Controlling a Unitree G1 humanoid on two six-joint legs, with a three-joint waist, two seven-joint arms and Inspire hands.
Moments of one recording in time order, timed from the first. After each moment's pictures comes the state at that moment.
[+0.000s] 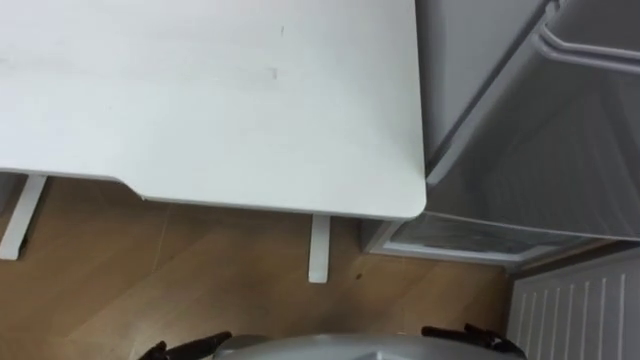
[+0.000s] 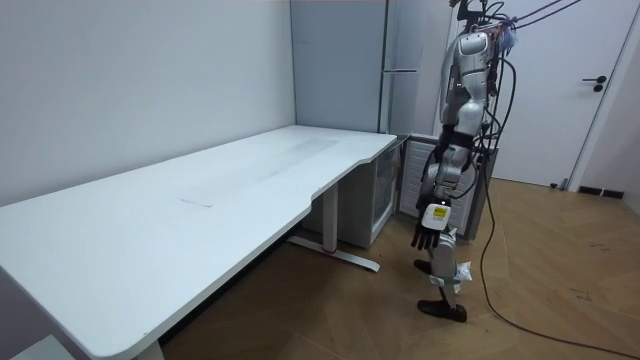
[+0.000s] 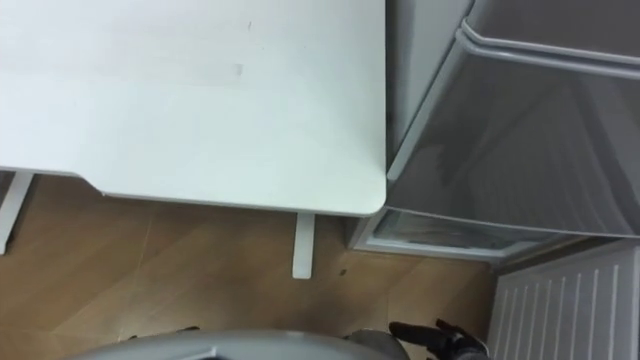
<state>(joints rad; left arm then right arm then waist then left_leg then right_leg) 0.20 0.22 0.12 1.14 -0.29 0.06 -0.02 0.09 -0.26 0.04 1.29 0.42 0.05 0.17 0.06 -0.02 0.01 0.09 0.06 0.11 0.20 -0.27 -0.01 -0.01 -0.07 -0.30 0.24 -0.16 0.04</state>
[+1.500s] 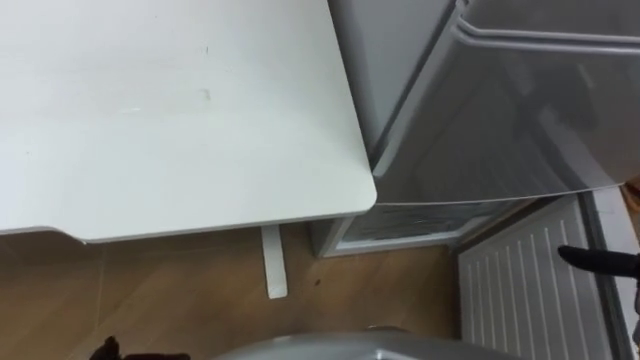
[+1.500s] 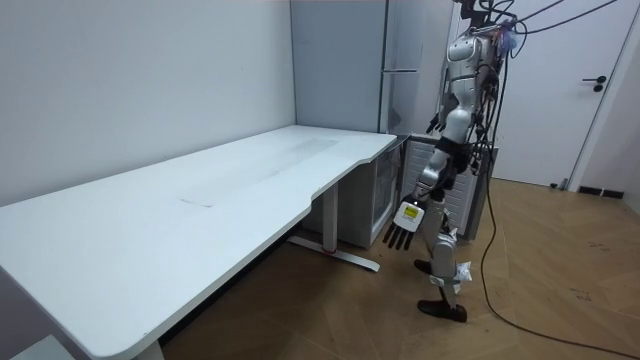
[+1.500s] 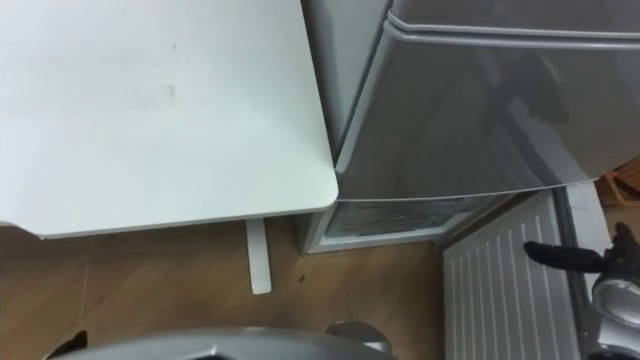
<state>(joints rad) 0.26 0.27 0.27 1.02 0.04 0.07 0.01 0.08 -0.50 -0.43 0.85 0.08 0.05 -0.04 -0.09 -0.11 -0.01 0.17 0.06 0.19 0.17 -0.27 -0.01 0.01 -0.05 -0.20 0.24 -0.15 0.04</state>
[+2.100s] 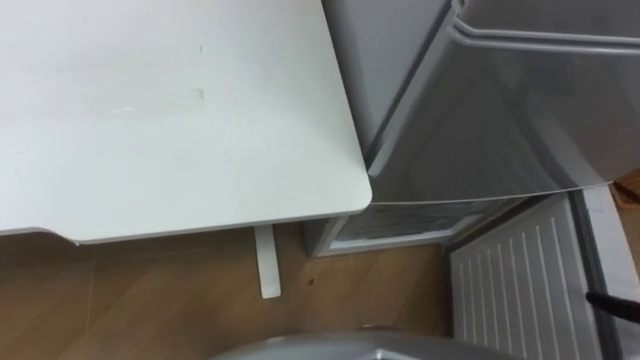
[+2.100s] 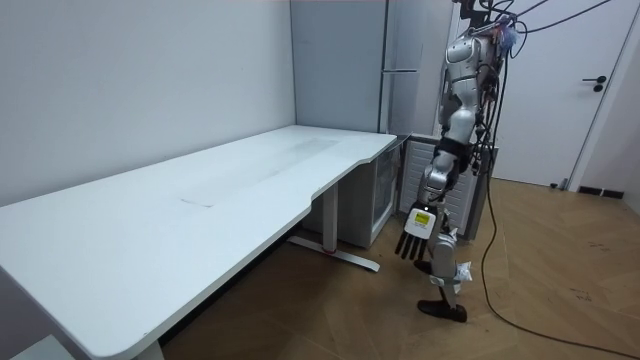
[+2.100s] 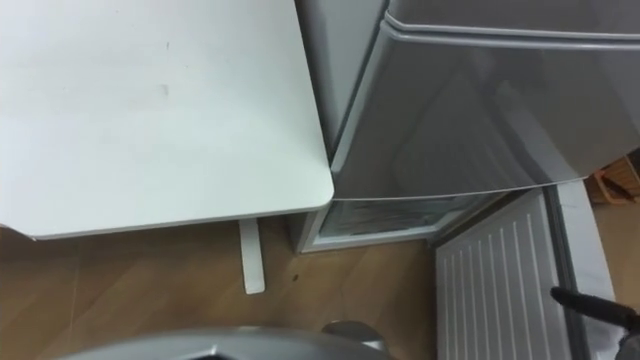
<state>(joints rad) 0.33 0.29 0.39 1.04 0.08 0.10 0.02 0.08 -0.56 -0.58 1.18 0.18 0.11 -0.01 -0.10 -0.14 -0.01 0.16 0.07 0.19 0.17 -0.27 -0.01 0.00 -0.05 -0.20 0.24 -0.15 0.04</state>
